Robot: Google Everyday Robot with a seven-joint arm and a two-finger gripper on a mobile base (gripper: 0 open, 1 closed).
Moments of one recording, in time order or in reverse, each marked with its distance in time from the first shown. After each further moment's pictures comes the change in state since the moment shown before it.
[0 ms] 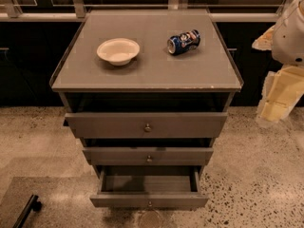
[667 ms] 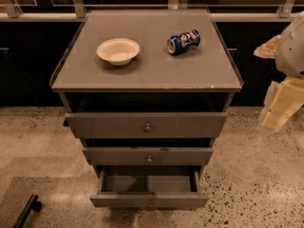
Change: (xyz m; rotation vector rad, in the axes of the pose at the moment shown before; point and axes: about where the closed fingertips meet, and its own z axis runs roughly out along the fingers) arm 0.008 0.006 0.013 0.005 -0.053 0.005
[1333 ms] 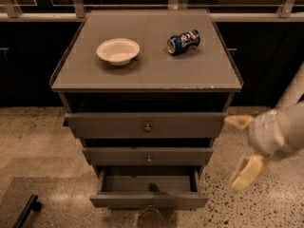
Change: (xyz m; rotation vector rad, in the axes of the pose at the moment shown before) arm 0.032 0.072 0.152 -0.152 -0.330 0.042
